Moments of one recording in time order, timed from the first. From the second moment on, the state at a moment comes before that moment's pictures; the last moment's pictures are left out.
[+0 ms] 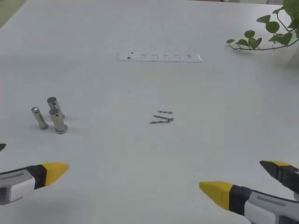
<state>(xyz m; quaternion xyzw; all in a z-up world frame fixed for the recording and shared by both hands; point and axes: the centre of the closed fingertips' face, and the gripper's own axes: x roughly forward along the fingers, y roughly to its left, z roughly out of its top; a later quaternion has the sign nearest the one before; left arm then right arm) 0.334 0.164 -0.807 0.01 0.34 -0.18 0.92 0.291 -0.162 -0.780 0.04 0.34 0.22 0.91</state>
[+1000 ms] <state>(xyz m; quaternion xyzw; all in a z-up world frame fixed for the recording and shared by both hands) 0.363 0.159 -0.812 0.04 0.35 -0.23 0.91 0.286 -0.168 -0.781 0.05 0.35 0.20 0.91</state>
